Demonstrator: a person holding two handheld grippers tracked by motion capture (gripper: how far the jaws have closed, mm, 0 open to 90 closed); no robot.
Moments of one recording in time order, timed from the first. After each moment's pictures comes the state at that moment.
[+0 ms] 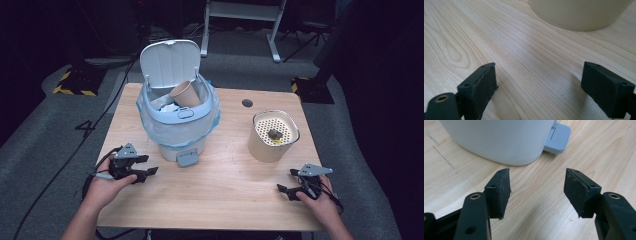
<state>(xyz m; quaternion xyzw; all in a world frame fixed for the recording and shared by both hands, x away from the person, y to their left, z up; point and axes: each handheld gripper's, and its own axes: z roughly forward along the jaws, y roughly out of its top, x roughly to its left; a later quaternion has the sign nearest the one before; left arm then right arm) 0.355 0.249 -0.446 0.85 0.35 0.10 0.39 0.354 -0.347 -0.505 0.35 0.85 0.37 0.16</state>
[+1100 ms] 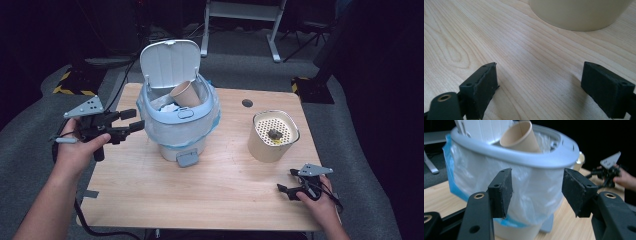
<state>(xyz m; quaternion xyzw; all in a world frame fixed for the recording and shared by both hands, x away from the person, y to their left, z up) 0.382 0.282 -0.320 0.74 0.31 0.13 0.58 0.355 -0.347 -0.505 0.35 0.84 0.37 0.16</state>
